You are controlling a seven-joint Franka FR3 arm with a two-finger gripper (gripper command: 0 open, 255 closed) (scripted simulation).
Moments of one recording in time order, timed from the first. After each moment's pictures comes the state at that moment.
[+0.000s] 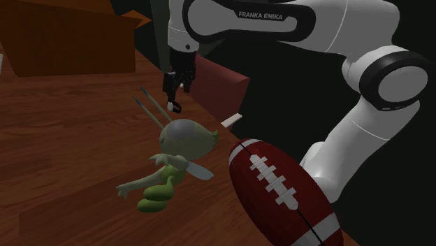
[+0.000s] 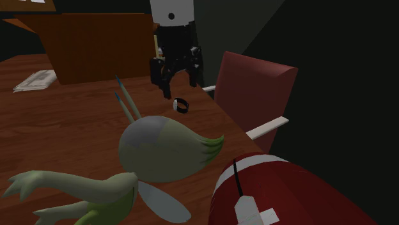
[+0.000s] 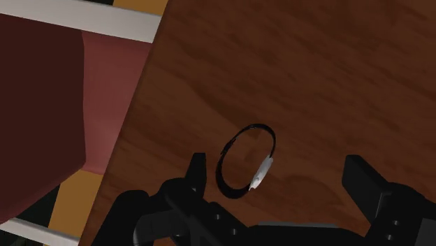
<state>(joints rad) 0.09 -0.08 0.28 -1.81 -0.03 1.72 0.11</state>
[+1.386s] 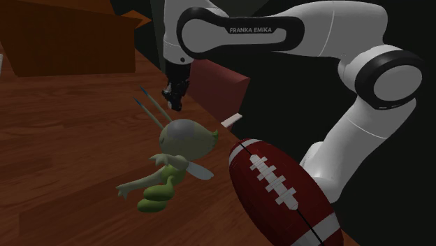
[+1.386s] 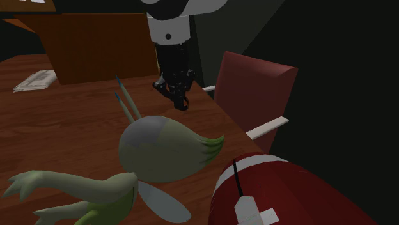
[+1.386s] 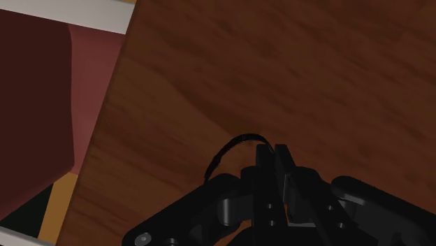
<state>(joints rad) 0.10 -0.05 0.28 -1.87 -0.03 1.81 0.12</state>
